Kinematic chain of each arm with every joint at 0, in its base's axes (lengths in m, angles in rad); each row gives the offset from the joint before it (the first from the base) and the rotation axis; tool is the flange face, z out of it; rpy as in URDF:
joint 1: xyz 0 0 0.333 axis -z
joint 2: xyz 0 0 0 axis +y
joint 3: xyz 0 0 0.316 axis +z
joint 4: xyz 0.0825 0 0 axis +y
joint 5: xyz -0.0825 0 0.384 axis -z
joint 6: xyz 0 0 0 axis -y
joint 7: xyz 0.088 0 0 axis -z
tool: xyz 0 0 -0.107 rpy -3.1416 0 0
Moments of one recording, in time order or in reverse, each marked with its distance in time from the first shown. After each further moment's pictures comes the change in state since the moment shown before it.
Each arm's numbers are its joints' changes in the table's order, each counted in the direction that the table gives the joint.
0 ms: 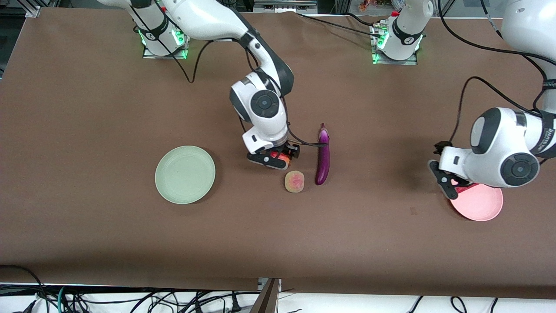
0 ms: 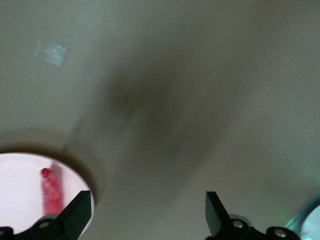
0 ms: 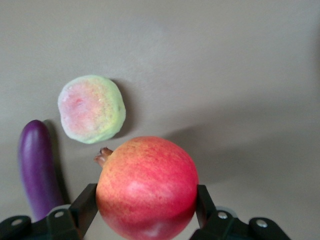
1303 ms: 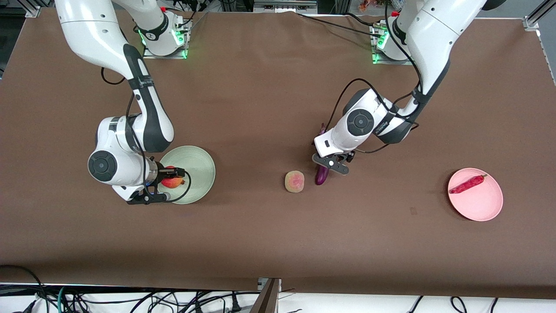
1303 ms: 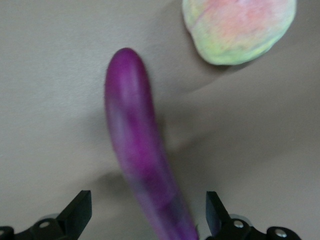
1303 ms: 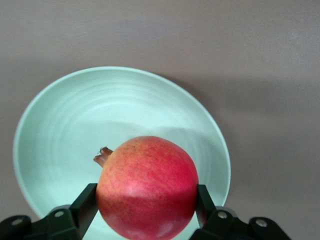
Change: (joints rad) left arm 0.367 0.075 -0.080 0.330 0.061 0.723 -1.019; right arm 0.496 -0.104 -0.023 0.321 -0.011 -0.006 -0.922
